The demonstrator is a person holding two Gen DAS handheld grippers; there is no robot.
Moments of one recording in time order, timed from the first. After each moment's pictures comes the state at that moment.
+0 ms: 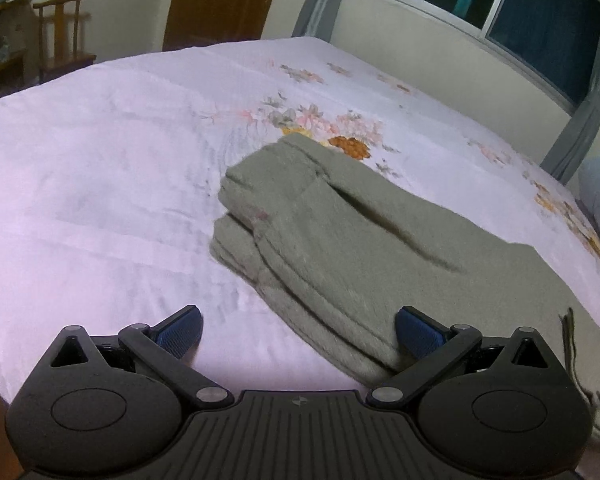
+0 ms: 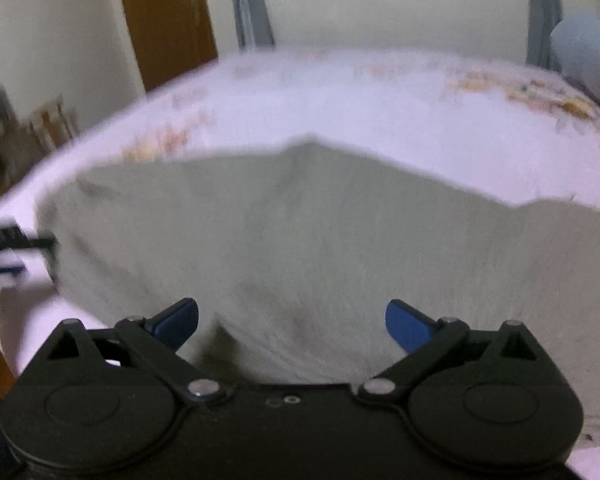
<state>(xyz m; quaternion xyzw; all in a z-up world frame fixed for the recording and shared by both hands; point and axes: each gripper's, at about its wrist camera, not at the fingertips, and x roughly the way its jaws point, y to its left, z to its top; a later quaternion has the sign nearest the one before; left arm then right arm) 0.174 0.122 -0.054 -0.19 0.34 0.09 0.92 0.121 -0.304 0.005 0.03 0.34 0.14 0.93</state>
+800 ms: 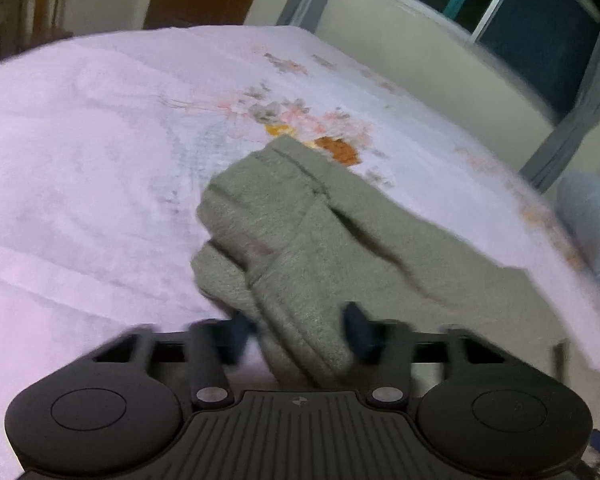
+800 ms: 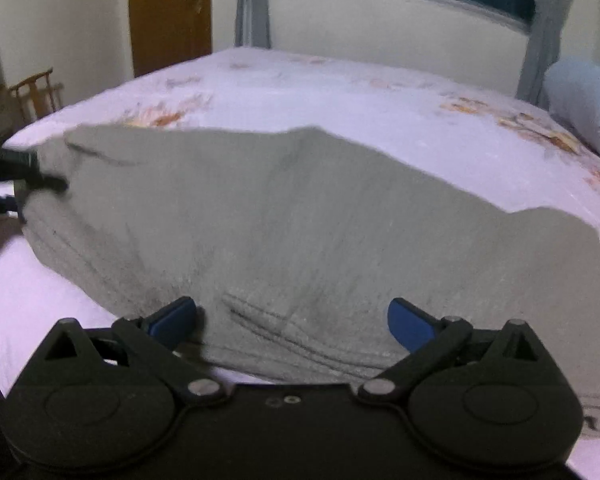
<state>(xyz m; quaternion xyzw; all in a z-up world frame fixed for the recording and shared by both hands) 0.218 0.144 -0.070 -0.24 0.34 0.03 0.91 0.113 -0.280 -0.022 -0.05 0.33 0.10 0.94</state>
